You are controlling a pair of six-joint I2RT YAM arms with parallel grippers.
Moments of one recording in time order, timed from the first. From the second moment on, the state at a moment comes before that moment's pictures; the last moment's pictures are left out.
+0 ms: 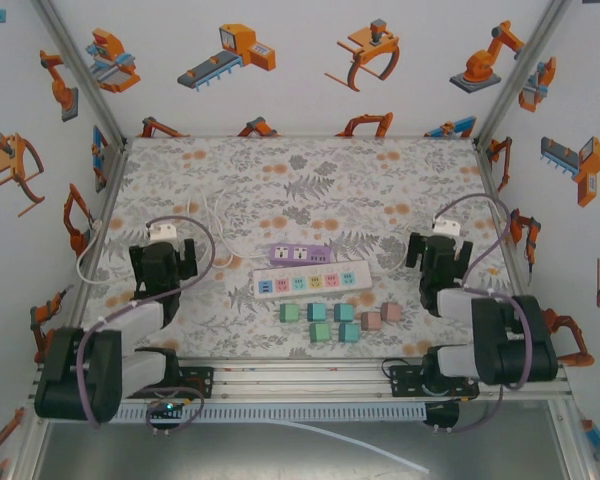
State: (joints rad) left arm -0.13 1.20 0.24 0.50 -0.38 0.02; right arm 0.07 1.38 0.27 0.63 0.39 0.02
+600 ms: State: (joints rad) left arm -0.02 1.55 0.39 0.72 -0.11 -0.03; right arm 0.03 1.55 0.32 0.87 0.21 0.00
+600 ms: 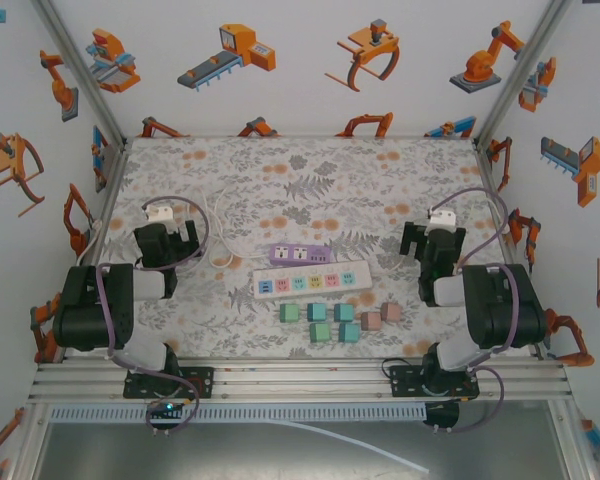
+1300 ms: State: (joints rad) left arm -0.03 1.55 0.39 0.72 -0.11 -0.03; right arm -0.03 1.55 0.34 0.83 0.16 0.06
